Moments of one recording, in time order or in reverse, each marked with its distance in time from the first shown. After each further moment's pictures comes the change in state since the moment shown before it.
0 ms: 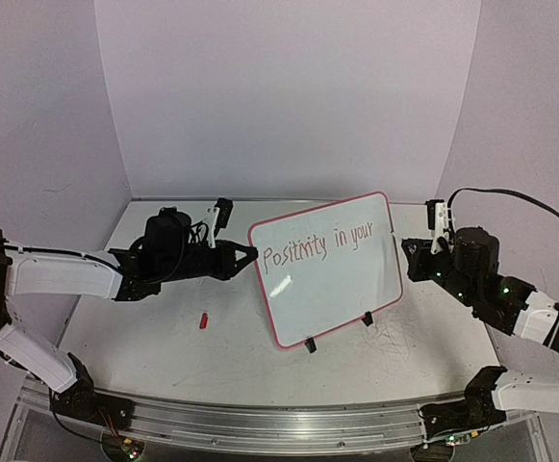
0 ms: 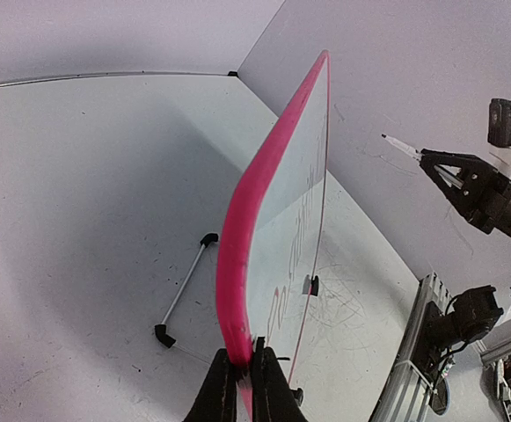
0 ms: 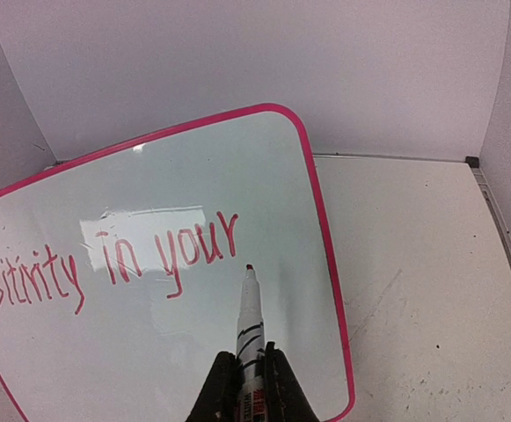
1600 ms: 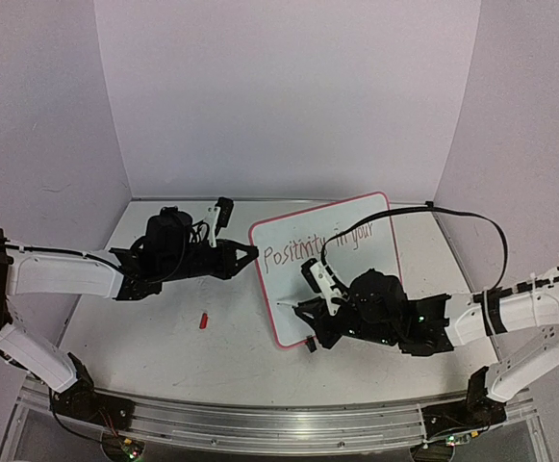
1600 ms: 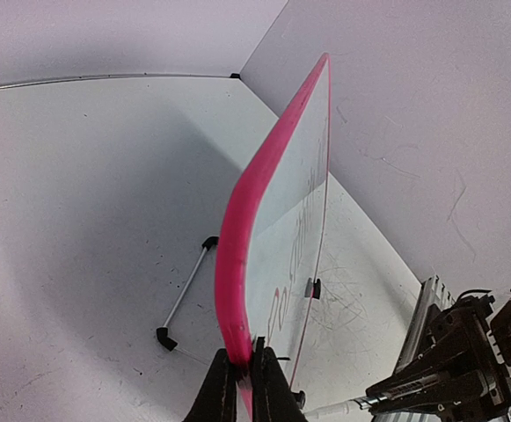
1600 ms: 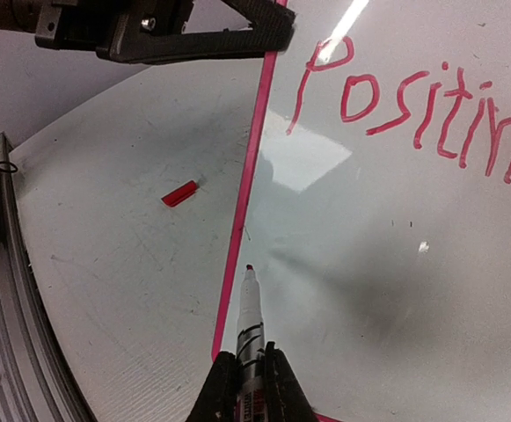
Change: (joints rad) left arm -0.003 0.009 0.008 0.001 -0.011 0.000; right arm 0.545 0.515 0.101 0.248 -0.079 -0.058
